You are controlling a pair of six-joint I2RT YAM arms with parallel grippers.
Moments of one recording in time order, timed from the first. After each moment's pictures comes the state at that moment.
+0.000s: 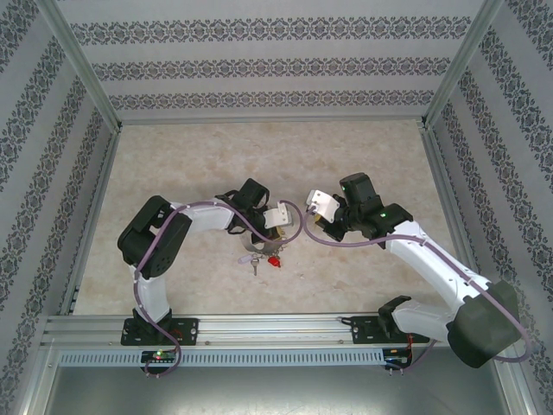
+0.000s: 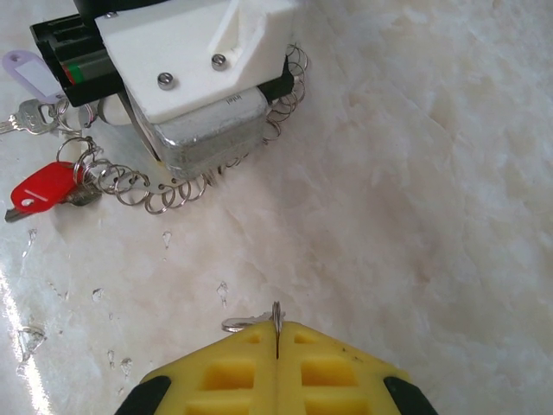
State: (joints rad) left arm -0.60 1.88 1.05 -0.23 0.48 0.68; right arm 0.47 1.15 0.85 -0.57 -0.27 -0.63
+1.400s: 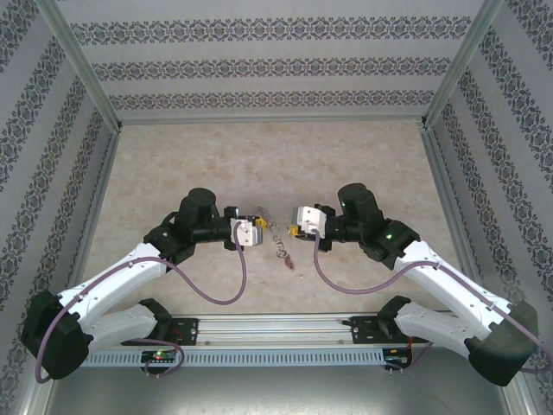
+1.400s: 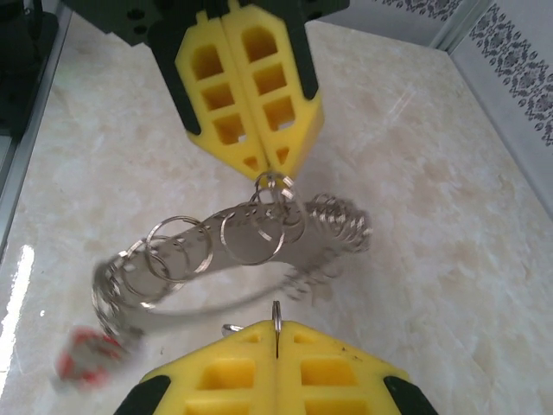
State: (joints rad) left arm -0.62 1.06 0.72 -0.13 0.53 0.93; right arm 0.65 0.99 0.82 -0.40 -0.52 -0.66
